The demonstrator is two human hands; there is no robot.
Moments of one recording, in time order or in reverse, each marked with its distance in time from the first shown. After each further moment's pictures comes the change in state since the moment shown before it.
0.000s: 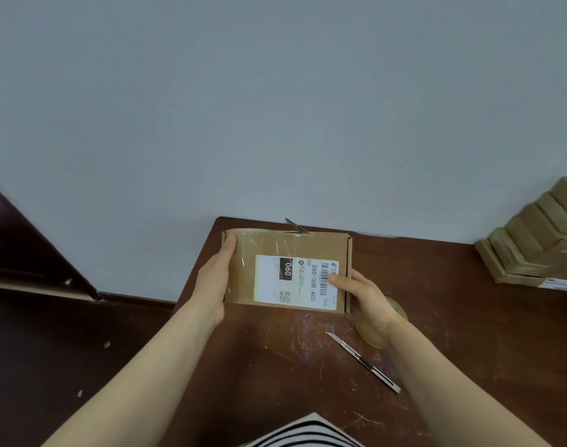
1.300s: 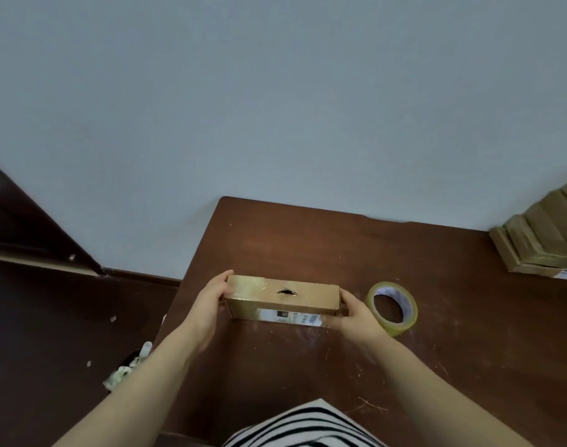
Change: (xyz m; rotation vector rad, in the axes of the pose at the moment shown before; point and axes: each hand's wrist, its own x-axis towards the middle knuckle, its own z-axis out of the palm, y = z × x) left_hand -0.002 -0.055 -0.037 0.182 -0.080 -0.011; right_hand 0.009 0.063 0.002 -0.471 0.081 0.064
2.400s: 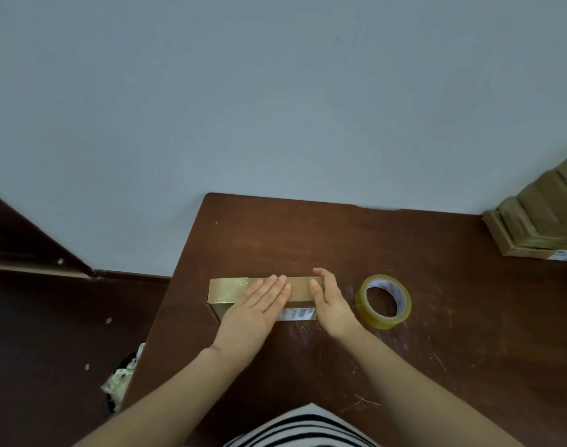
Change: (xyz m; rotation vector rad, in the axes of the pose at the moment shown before) left_hand -0.006 -0.019 0.055 1.451 -0.185 1.132; right_hand 0.025 -0.006 0.019 -0.201 0.147 -0.094
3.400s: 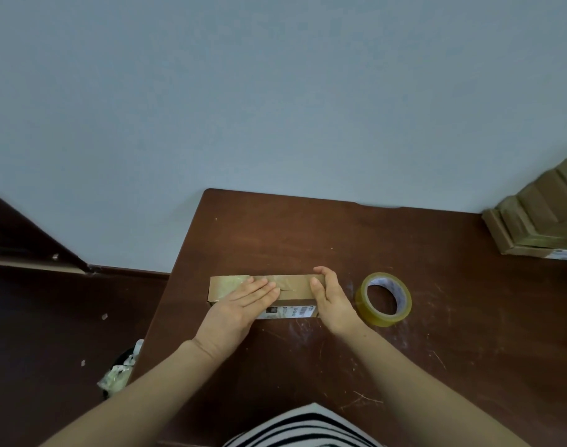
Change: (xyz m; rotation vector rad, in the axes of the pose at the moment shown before) left_hand -0.014 -0.031 -0.002 -0.107 0.175 0.022; right_hand 0.000 -0.005 -0.001 -0.154 -0.036 0.017
